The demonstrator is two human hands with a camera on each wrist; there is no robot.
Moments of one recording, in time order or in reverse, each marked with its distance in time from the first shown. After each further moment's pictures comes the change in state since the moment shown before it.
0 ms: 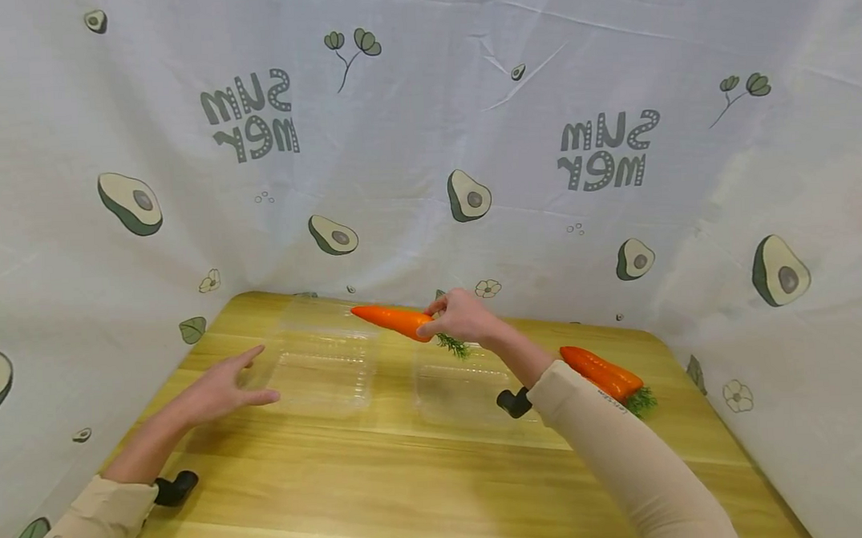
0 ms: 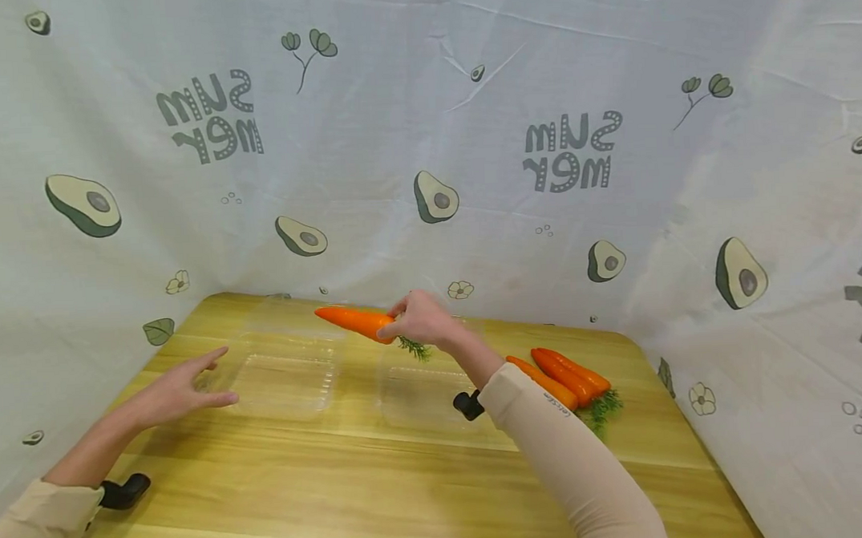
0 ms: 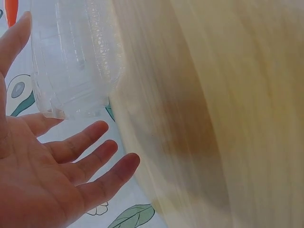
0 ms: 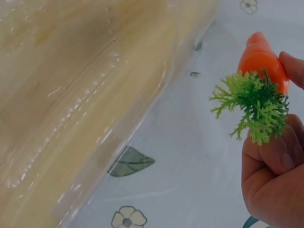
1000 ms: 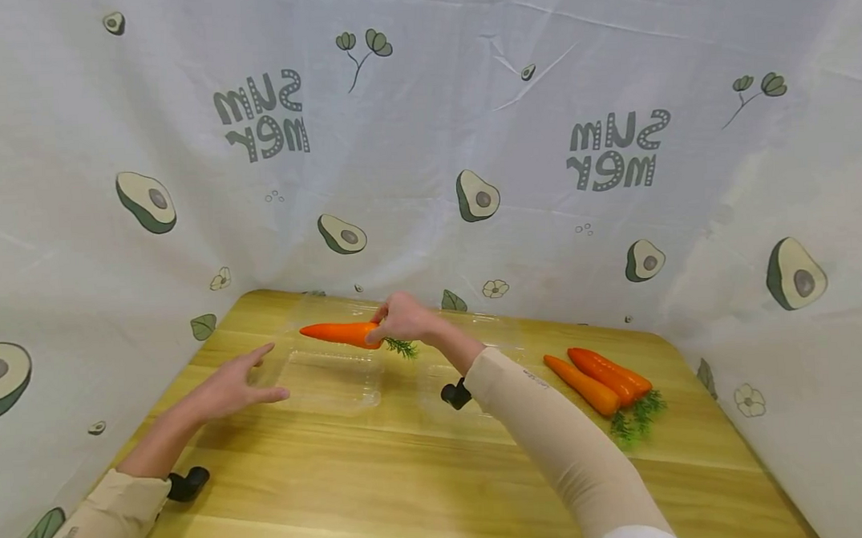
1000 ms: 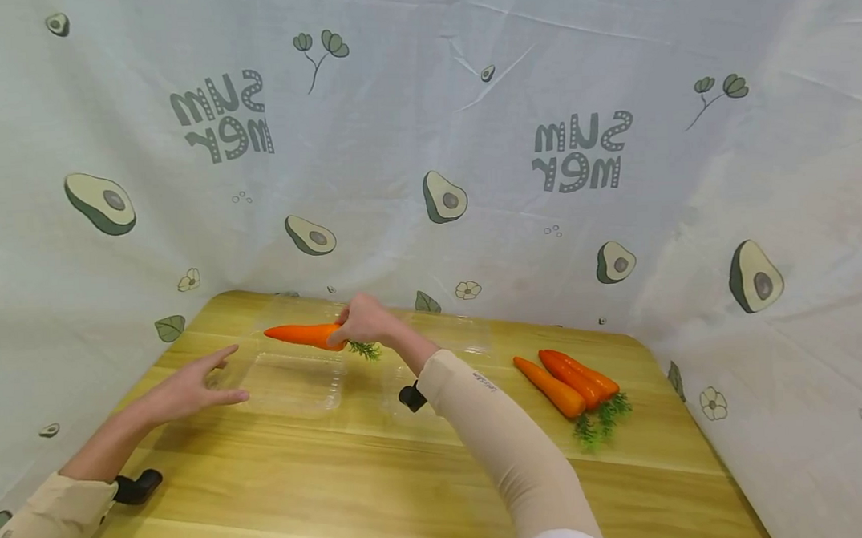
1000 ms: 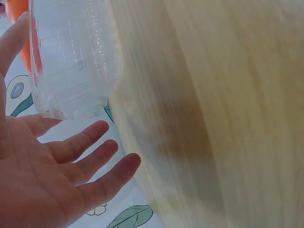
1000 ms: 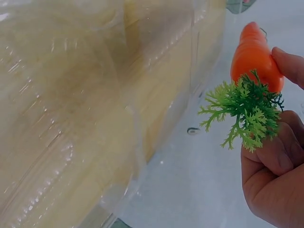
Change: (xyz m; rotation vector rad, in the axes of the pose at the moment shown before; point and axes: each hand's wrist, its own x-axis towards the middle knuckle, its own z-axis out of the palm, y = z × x) left_hand -0.002 0.003 0.000 -0.025 -0.018 -0.030; right_hand 0.054 -0.047 0.066 -0.038 -0.141 -0.135
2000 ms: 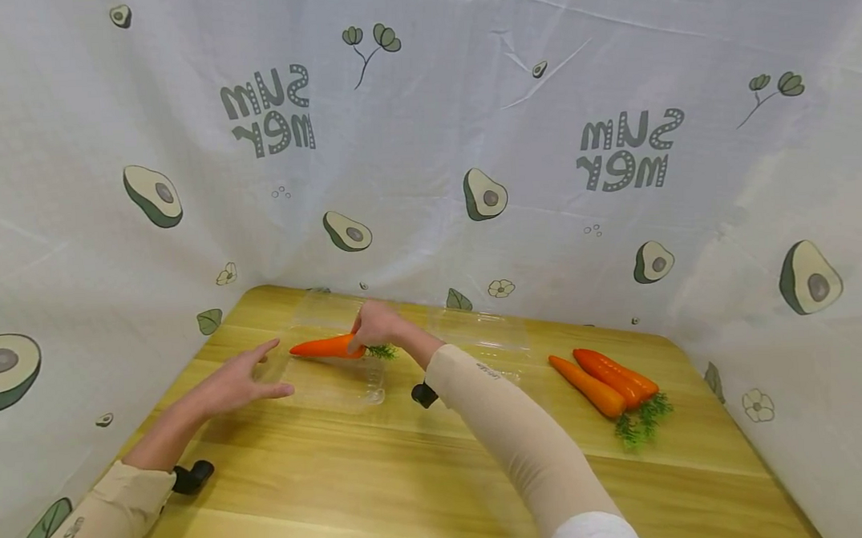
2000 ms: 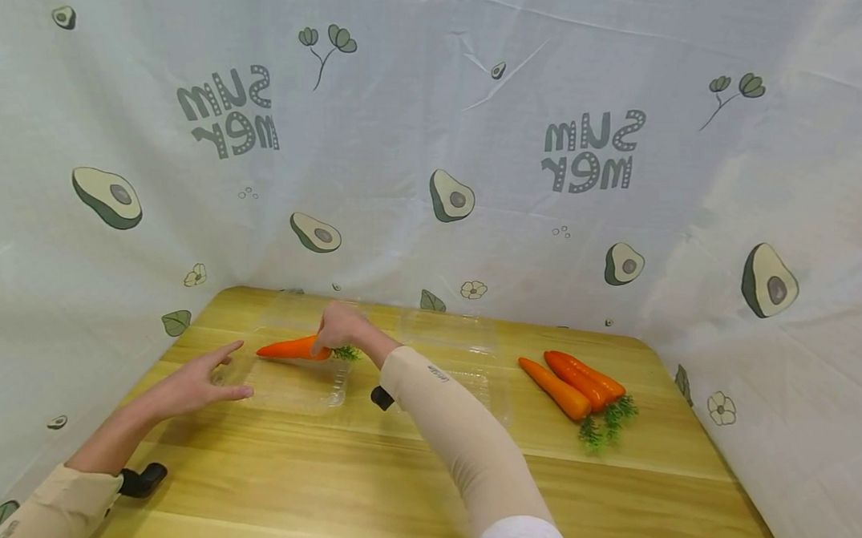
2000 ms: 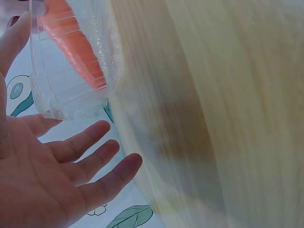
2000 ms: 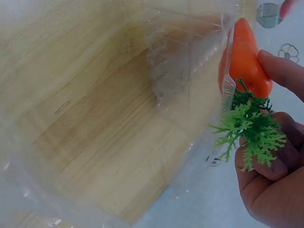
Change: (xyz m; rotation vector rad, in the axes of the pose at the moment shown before) left_hand 0.006 -0.005 -0.001 -0.016 -0.010 -0.017; right_hand 0.047 -0.012 0.043 -0.257 -0.048 0.003
